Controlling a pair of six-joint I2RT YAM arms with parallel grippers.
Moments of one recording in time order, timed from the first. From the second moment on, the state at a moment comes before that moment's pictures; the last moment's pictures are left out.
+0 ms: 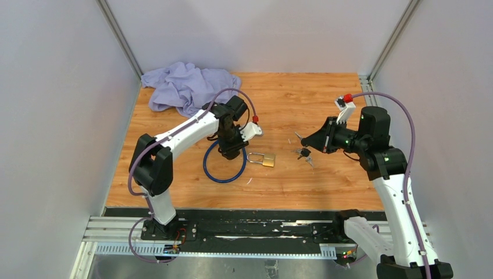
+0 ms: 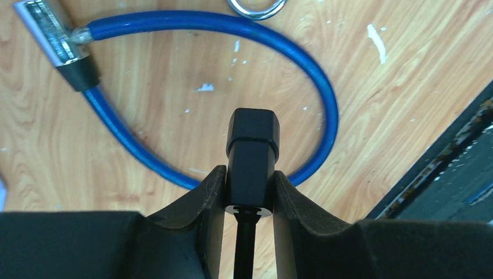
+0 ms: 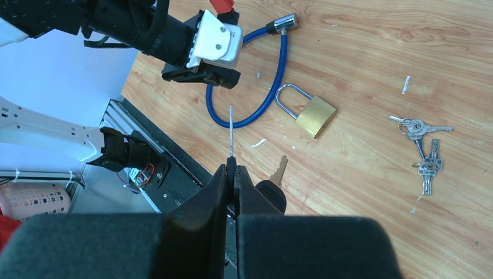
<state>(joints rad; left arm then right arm) -0.63 1.78 1.47 -1.05 0.16 0.61 0.15 0.86 1.07 -0.72 -0.69 0.30</state>
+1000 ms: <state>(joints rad) -0.30 1.44 1.66 -1.03 0.89 0.44 0.39 0.96 1.10 -0.64 -0.63 0.29</state>
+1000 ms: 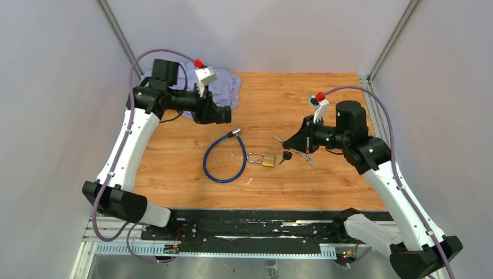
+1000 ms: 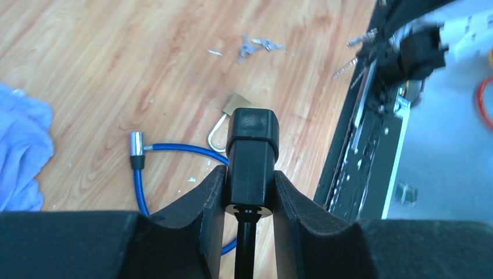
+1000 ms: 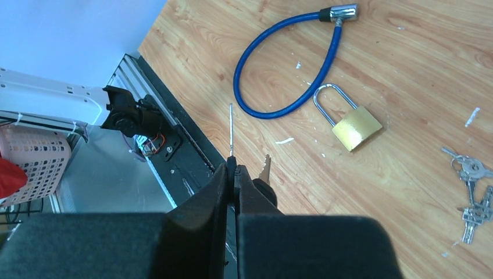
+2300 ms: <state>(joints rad) -0.44 1.11 1.20 0.13 1.57 -0.56 0.62 0.98 1.31 -0.72 -0.81 0.11</state>
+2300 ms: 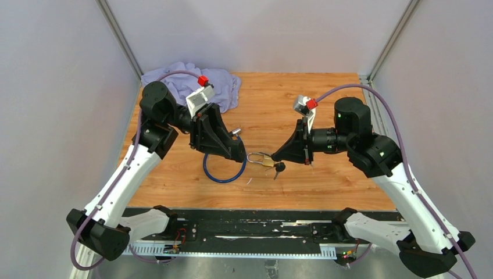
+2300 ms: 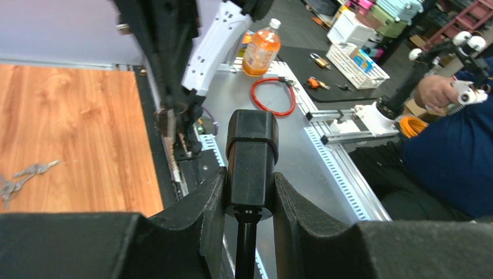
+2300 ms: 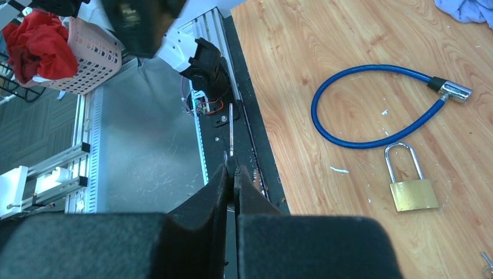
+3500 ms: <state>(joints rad) -0.32 1.19 1.10 0.13 1.53 -0.57 0.76 1.25 1.72 -0.99 -0.65 0.03</state>
